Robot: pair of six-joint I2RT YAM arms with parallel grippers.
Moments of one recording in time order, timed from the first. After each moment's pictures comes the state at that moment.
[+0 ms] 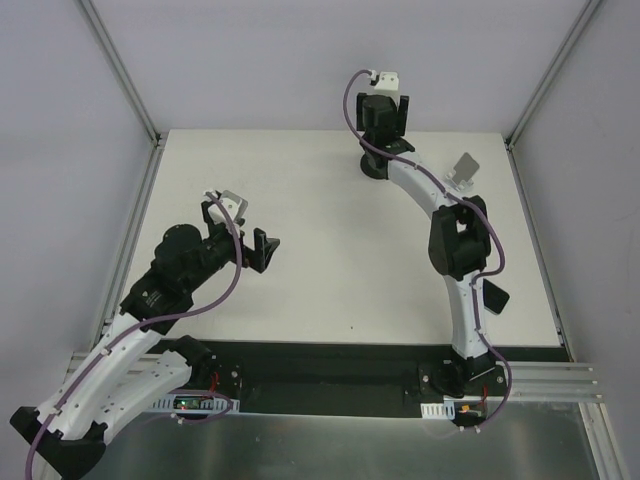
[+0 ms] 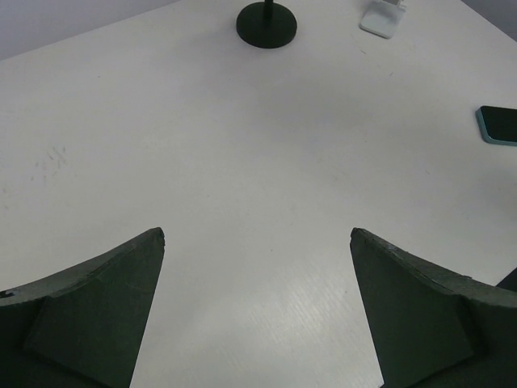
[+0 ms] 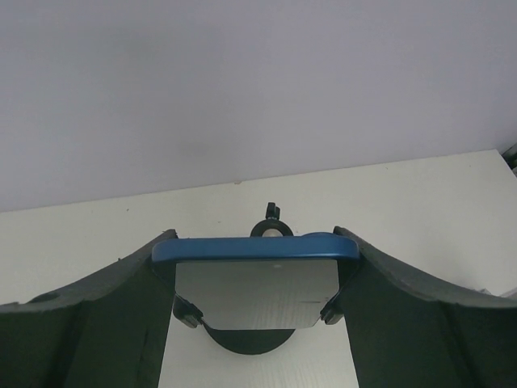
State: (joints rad) left arm -0.56 0.65 0.77 -0.34 0.03 -0.07; right arm 0.45 2.20 1.95 0.03 0.63 0.04
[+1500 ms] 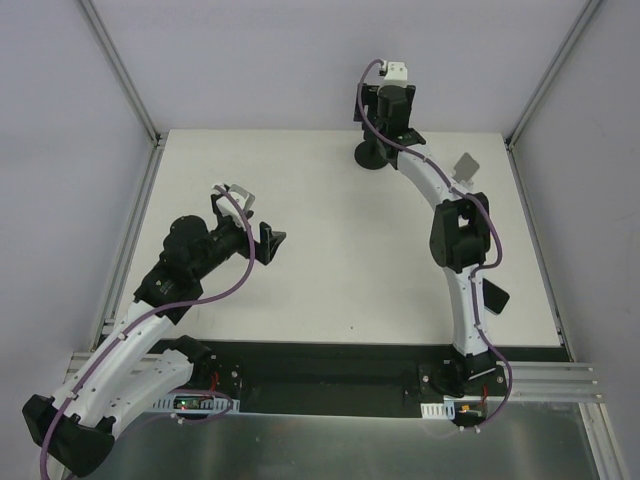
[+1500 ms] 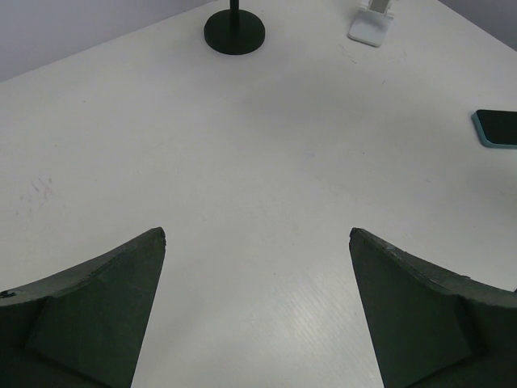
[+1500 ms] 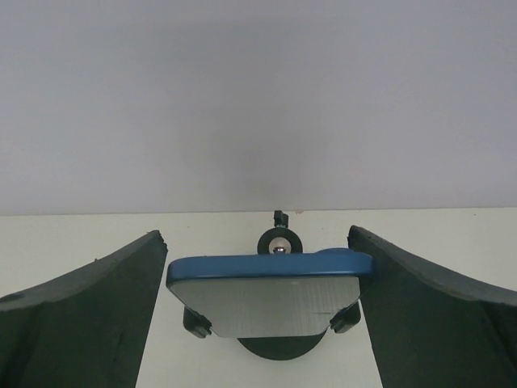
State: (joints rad) left arm -0.48 0.74 0.72 -0.17 0.18 -0.04; right arm 0.37 2.30 2.10 0.05 0.31 0.11
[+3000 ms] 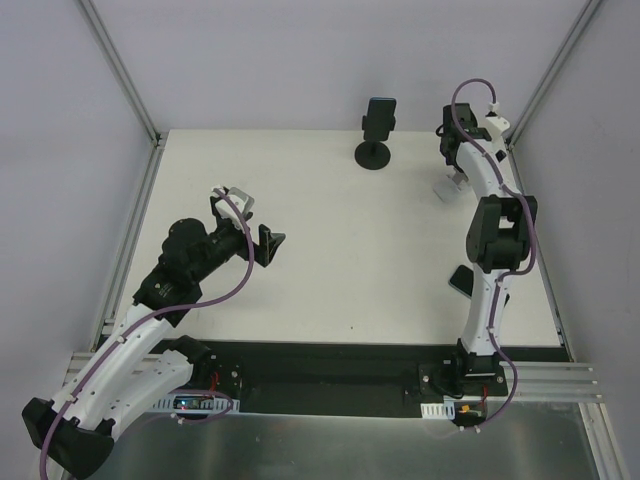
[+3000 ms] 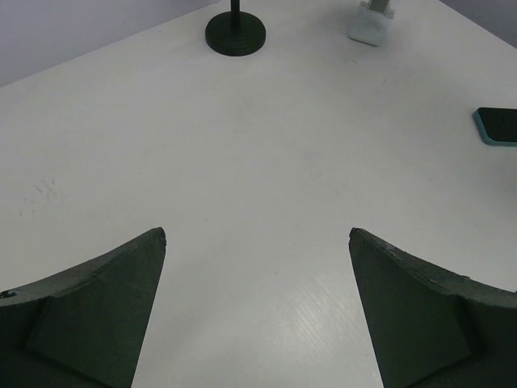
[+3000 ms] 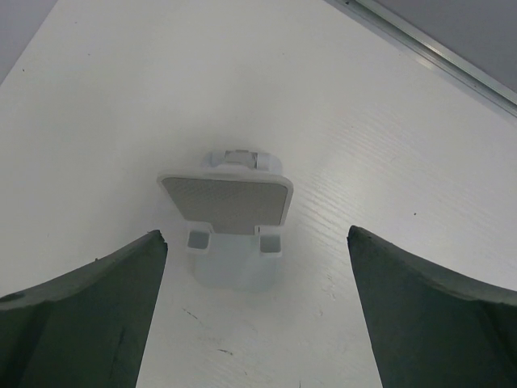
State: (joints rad) left arm -0.48 0.72 0.70 -0.16 0.18 -0.03; right arm 0.07 2.18 1.98 -0.76 0.73 0.79
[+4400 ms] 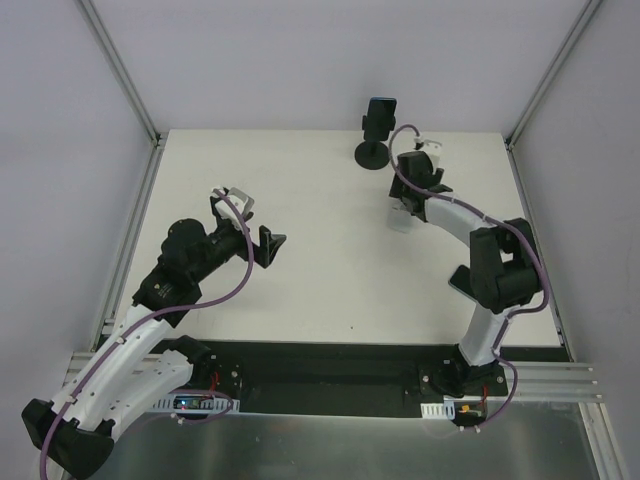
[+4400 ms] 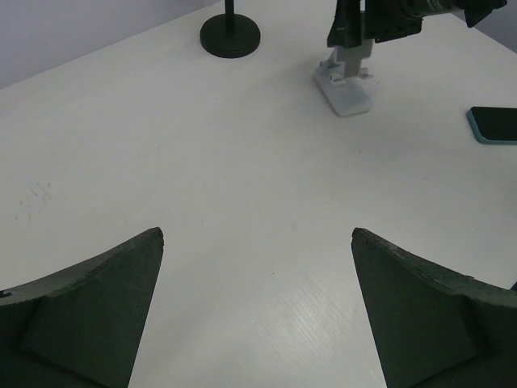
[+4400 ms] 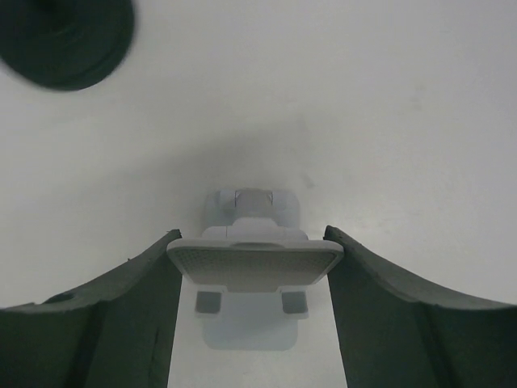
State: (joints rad) left arm -0.48 0.72 0.70 -0.16 0.20 -0.03; right arm 0.30 1.82 1.24 -0.16 0.52 0.42
